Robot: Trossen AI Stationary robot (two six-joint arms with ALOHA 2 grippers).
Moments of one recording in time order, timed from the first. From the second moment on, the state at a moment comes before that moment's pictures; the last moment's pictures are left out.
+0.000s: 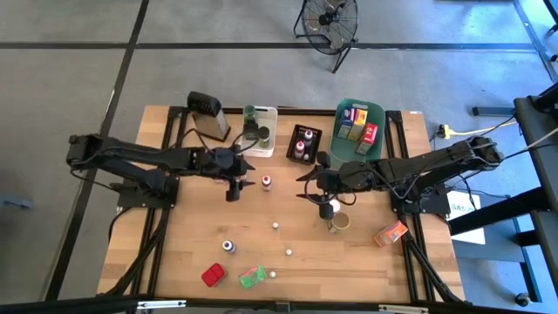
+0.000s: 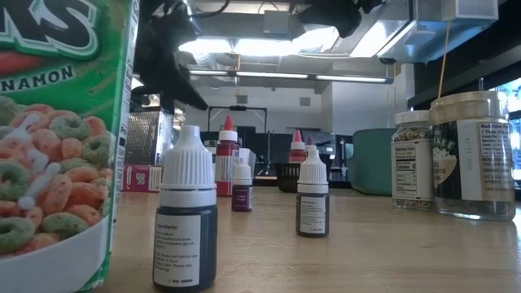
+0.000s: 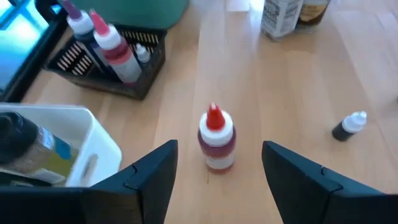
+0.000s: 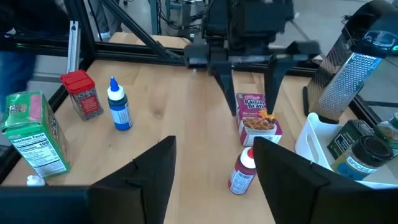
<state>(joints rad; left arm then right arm) 0.06 1.17 0.64 -0.11 -0.08 0.05 0.23 1.30 0.93 -0.04 0.20 0.02</state>
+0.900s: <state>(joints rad) 0.06 1.35 0.39 0.45 -0.08 -0.01 0.23 1.30 0.93 -0.06 0.20 -0.03</state>
